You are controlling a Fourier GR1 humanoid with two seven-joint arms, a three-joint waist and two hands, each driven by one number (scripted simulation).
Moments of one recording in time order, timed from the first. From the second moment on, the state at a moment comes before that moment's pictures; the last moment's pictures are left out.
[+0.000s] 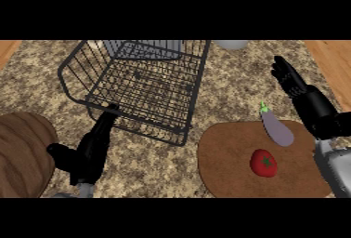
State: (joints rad) left arm -0.02 0.24 -0.35 -1.60 0.33 0.39 0.05; right arm -0.30 -0.46 0.14 -1.51 -0.19 0.06 -0.03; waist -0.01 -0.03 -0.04
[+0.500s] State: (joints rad) left arm -0.03 0.35 -0.35 -1.55 0.30 0.26 -0.03; right arm -0.27 -0.23 0.06 -1.40 -0.03 -0.46 0.13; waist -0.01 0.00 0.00
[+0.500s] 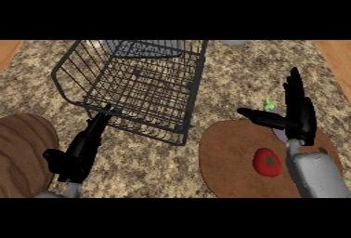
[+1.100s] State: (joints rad) left arm -0.02 0.36 -0.33 -1.49 0.29 0.17 -0.14; right arm -0.26 -0.28 0.23 -1.51 0.39 -0.62 0.45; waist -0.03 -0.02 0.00
